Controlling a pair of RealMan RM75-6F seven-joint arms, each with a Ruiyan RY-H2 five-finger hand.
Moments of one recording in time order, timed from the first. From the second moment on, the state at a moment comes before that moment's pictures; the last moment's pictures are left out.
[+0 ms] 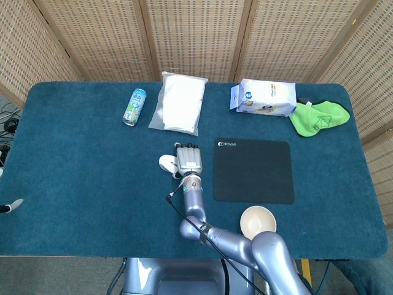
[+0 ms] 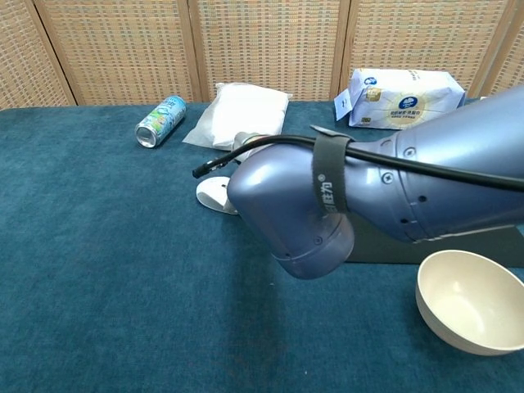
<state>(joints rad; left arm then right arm) -0.16 -0.89 -0.11 -1.80 1.18 1.30 -0.09 1.37 -2.23 0.63 -0.72 -0.32 0.92 -0.82</state>
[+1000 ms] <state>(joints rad) -0.17 -0.89 -0.12 -1.79 1.15 1.27 -0.06 1.40 -2.24 0.60 -0.58 -0.44 0.77 -0.74</state>
